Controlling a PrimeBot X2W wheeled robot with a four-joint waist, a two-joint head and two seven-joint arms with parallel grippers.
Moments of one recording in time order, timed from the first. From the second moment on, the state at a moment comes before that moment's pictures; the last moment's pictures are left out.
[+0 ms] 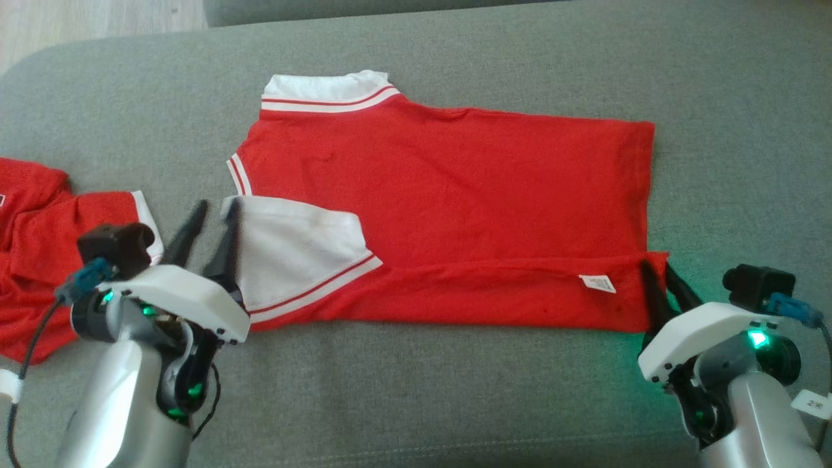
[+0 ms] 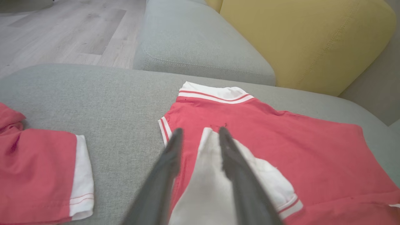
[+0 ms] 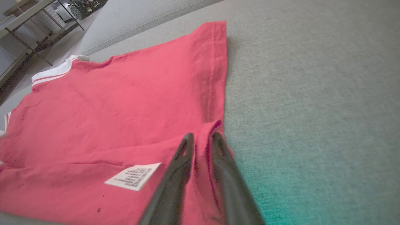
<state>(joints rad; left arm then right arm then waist) -0.24 0.20 -0.19 0.20 -0.46 -0.01 0.05 -0.14 -0.05 -0.04 0.32 0.32 0.13 0.21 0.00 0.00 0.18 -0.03</state>
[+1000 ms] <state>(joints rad) 0.05 0.20 -0.21 0.13 -0.31 0.13 -0.19 0.10 -0.05 0.02 -0.01 0.16 0.13 0.02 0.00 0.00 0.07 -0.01</state>
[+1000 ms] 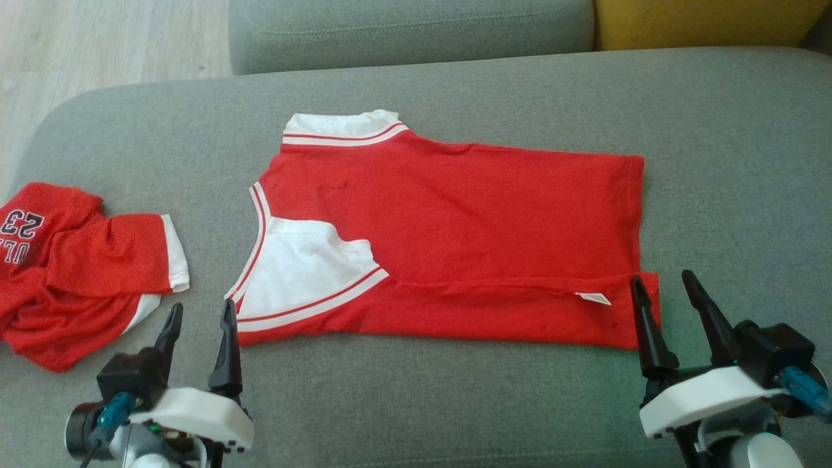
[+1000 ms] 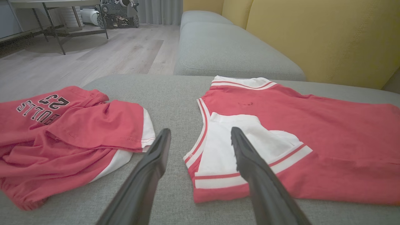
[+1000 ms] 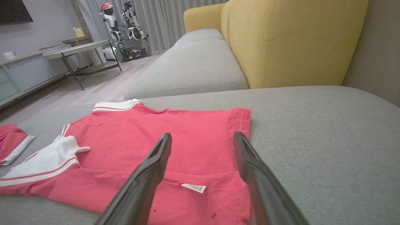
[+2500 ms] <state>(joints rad) -0.35 0.15 -0.27 0.65 -0.50 -0.06 0.09 -0.01 -0.04 -0.07 0.23 0.24 0.13 0.30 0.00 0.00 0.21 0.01</state>
